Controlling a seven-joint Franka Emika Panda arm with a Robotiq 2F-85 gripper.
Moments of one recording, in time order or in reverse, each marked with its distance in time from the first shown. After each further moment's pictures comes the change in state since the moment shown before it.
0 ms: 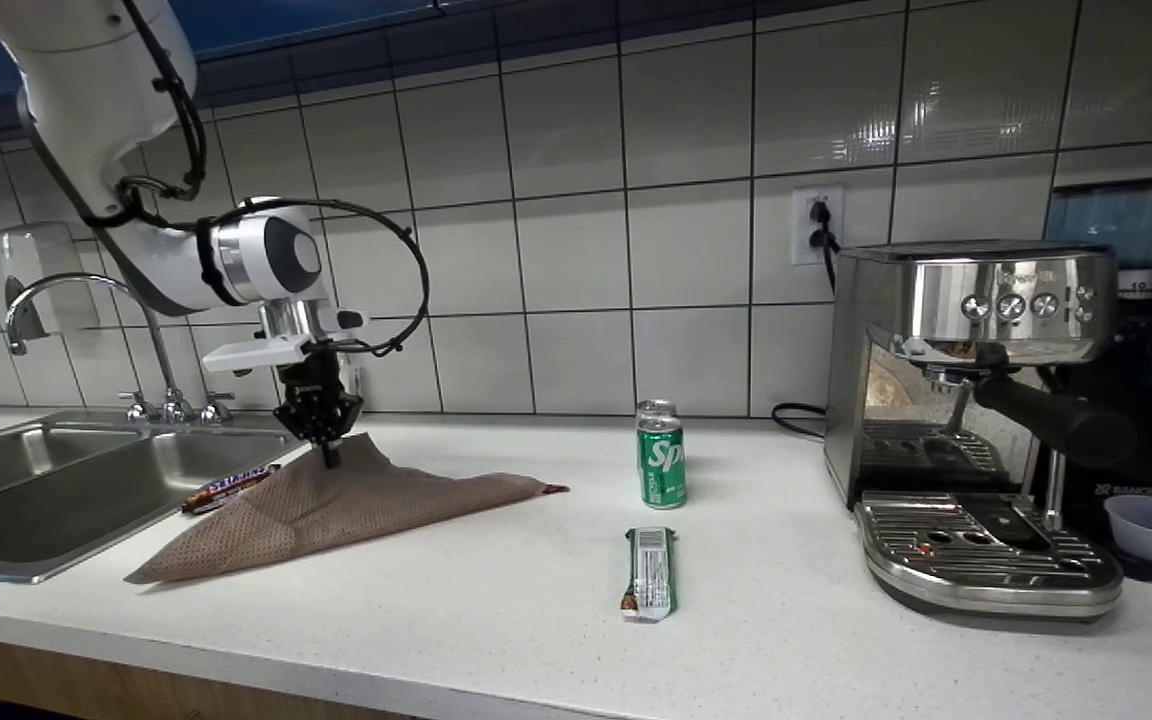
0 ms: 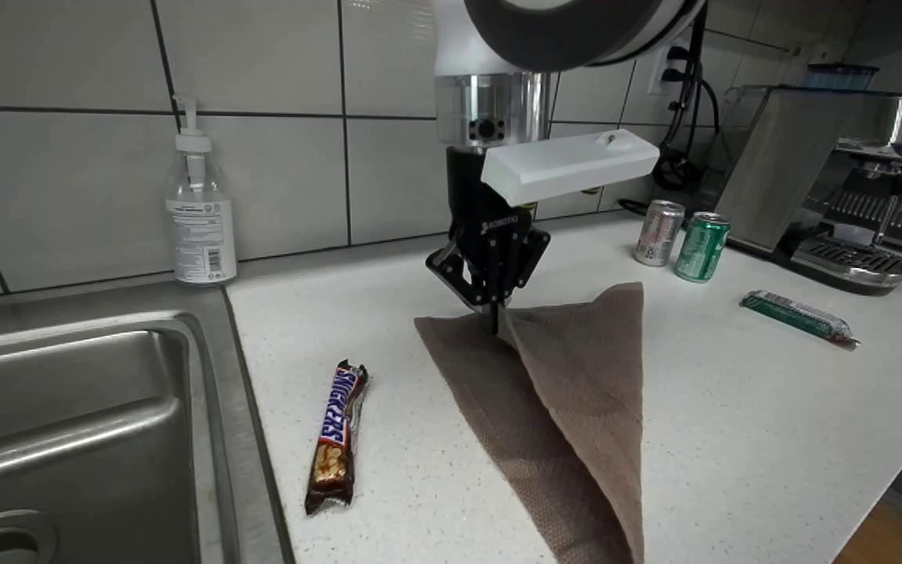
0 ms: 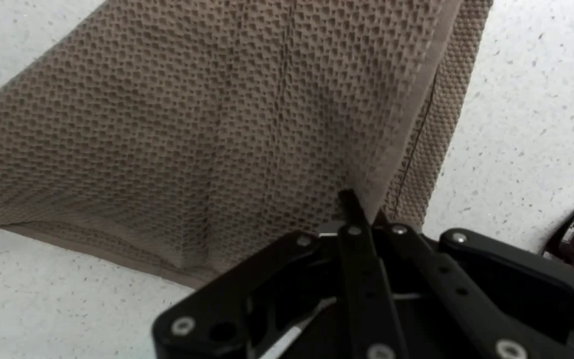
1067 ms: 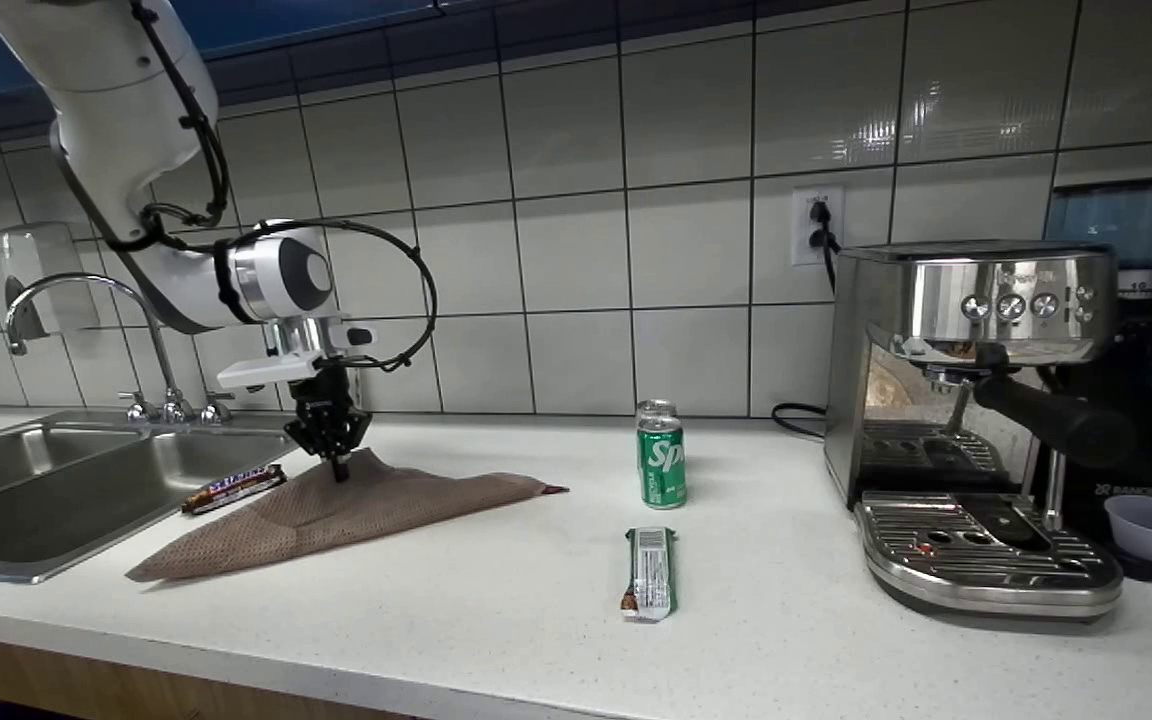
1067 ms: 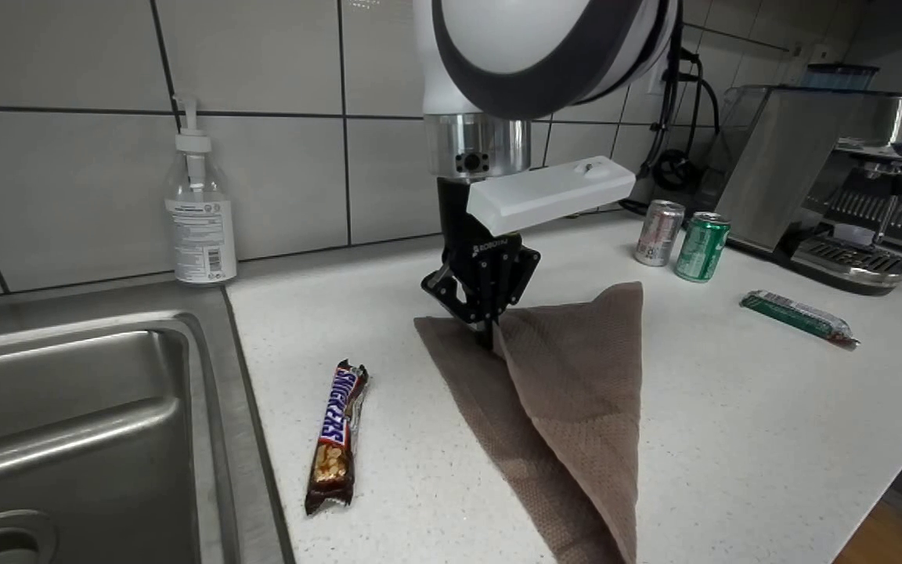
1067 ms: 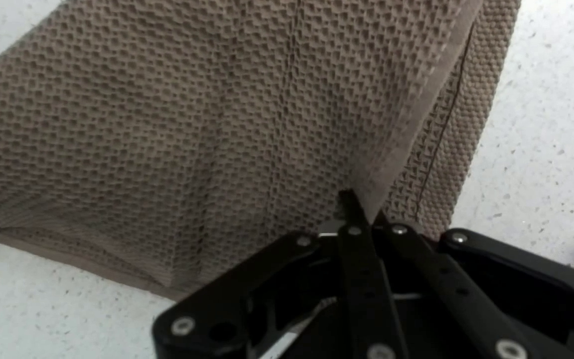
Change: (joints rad) arm 0.008 0.082 -0.015 0.068 -0.006 -0.023 0.000
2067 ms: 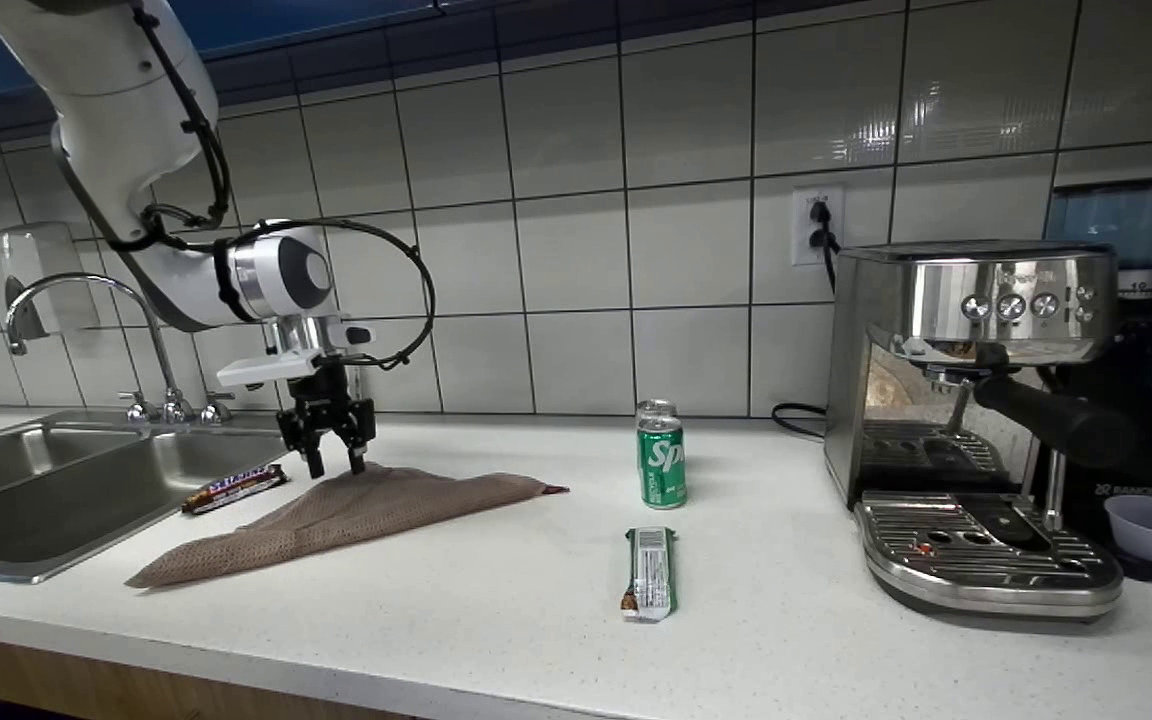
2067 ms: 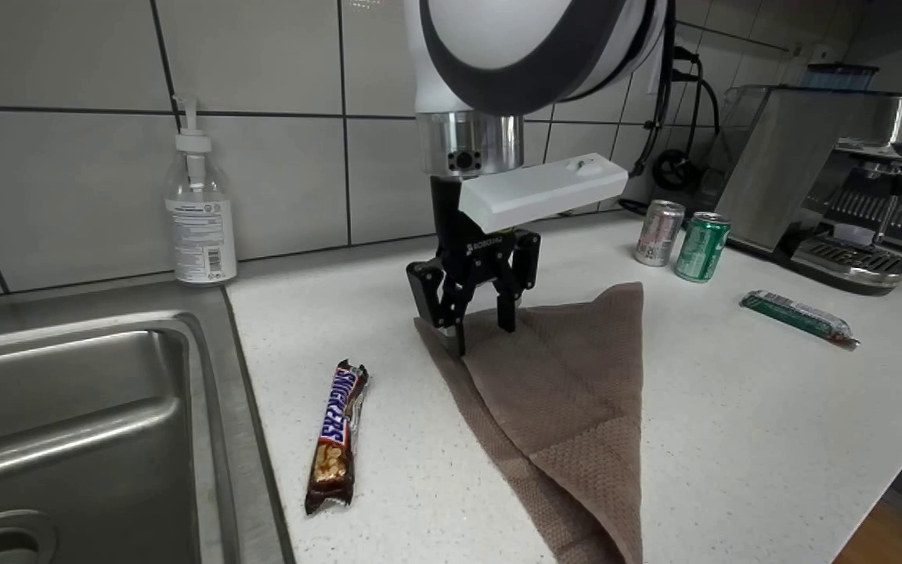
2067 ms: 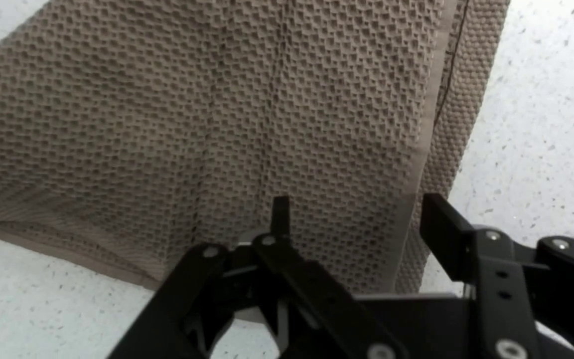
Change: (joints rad) arm 0.007 0.012 -0.001 0.026 0.003 -0.020 -0.001
